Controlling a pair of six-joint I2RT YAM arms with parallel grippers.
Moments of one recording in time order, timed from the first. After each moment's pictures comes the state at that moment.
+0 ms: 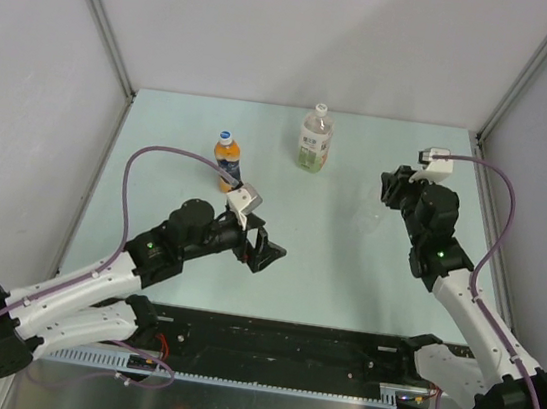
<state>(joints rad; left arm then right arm) -0.86 0.86 0.65 -0.05 0.15 -0.23 0.32 1.00 0.77 0.10 0.16 0.19</state>
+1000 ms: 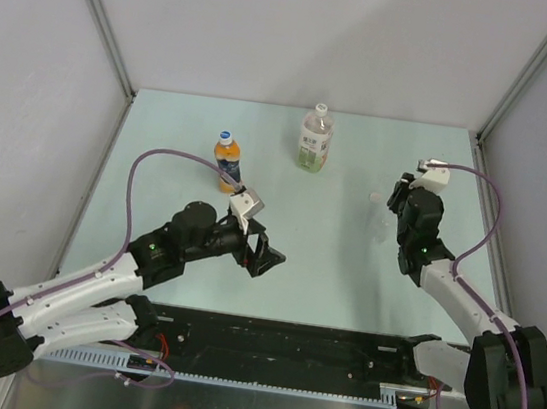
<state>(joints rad) -0.86 0.87 0.63 -0.05 0.19 -0.23 0.29 1.15 0.62 0.35 0.40 0.15</state>
